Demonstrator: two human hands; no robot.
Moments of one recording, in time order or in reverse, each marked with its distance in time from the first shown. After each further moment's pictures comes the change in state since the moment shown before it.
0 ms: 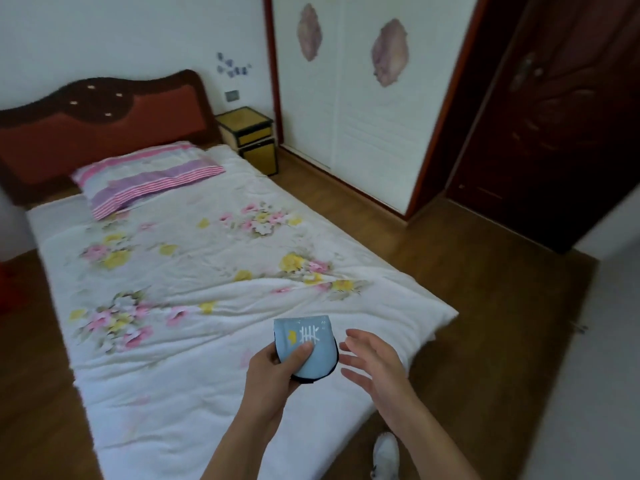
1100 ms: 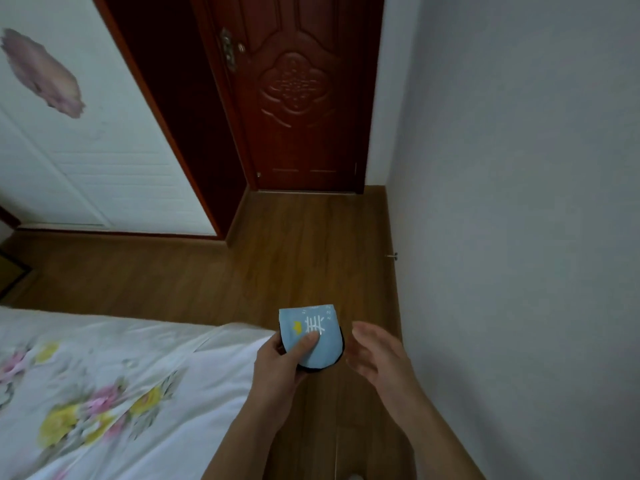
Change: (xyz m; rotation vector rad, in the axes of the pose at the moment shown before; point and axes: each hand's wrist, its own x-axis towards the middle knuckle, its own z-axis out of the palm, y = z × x) left_hand 0.104 -0.072 0.530 0.285 -0.612 -0.207; right_hand 0.048 -0.075 -0.473 0.410 0.557 -0.144
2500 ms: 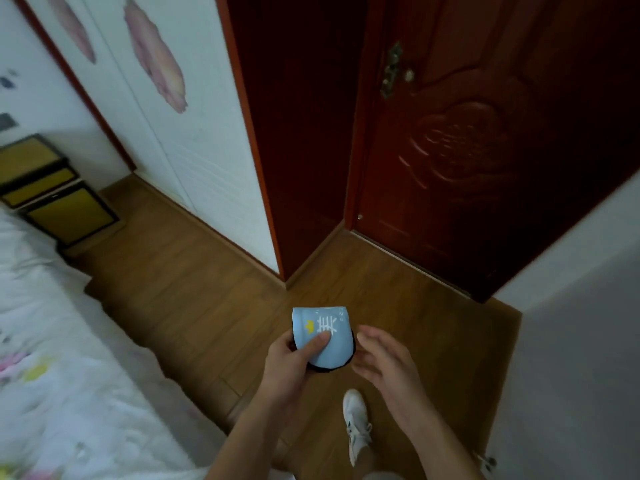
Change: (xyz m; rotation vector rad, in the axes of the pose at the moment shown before) left_hand 0.545 0.257 -0.041 -0.297 0.372 0.058; right_hand 0.596 -0.259 0.217 -0.338 -0.406 0.142
